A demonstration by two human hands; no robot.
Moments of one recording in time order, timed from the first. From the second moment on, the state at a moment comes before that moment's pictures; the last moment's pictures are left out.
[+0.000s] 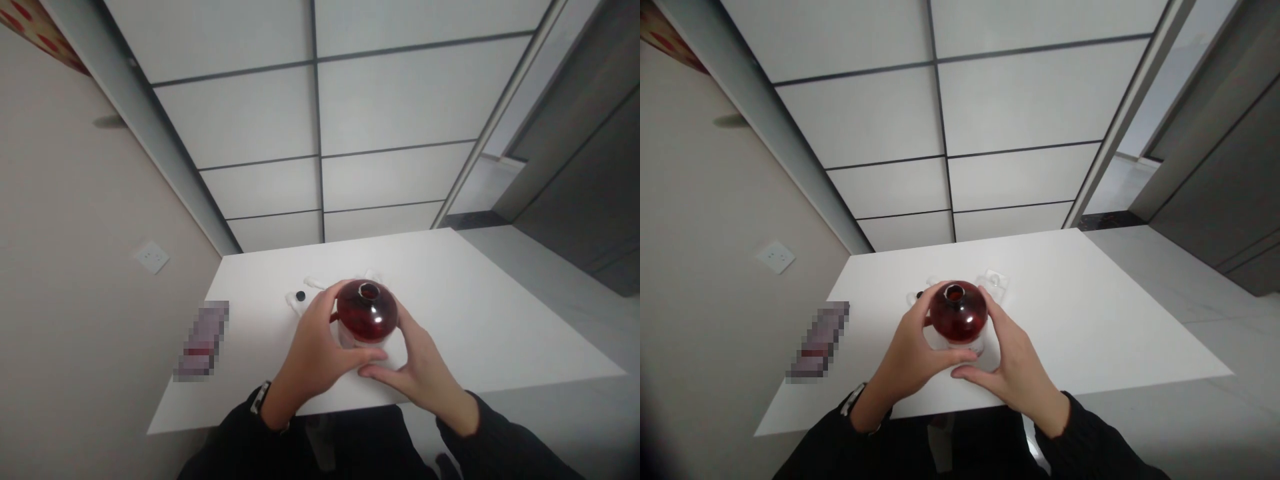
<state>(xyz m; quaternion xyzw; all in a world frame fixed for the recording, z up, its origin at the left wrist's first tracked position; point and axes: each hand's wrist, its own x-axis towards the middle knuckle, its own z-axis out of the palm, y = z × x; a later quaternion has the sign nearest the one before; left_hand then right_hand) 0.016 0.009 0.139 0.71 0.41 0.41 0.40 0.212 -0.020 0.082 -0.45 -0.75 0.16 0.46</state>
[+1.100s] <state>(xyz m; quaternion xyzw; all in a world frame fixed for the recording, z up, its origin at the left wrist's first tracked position) -0.011 0.021 0.025 0.71 0.53 0.27 0.39 0.257 -0.021 0.042 -0.52 -0.76 0.11 0.37</state>
